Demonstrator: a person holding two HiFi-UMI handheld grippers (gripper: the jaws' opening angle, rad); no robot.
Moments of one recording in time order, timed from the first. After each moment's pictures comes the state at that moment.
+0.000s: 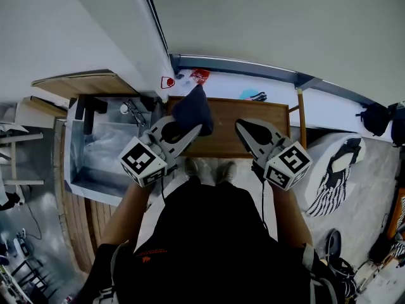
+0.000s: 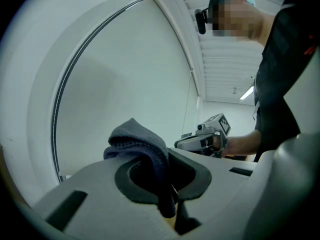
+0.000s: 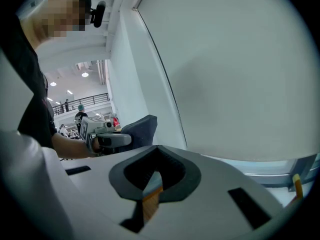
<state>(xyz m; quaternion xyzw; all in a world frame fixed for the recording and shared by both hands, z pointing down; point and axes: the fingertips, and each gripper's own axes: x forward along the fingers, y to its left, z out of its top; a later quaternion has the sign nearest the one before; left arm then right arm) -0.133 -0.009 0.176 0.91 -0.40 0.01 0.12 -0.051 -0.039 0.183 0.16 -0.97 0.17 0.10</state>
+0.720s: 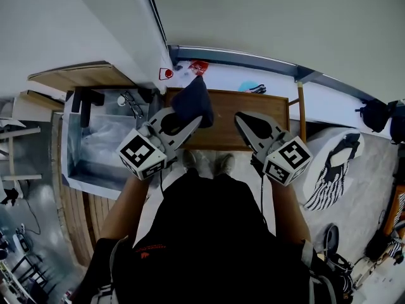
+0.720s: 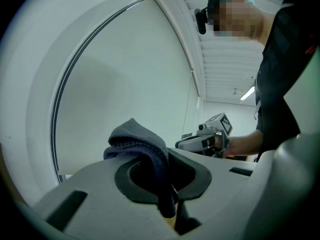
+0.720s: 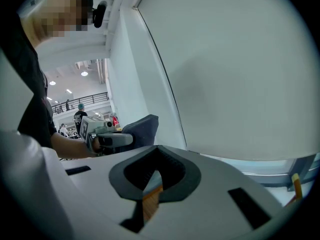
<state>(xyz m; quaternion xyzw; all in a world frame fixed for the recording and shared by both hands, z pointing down) -0.134 -0.010 0.180 0.91 -0.40 0.00 0.12 -0.054 -0.036 0.186 0.16 -0.97 0.17 0.11</state>
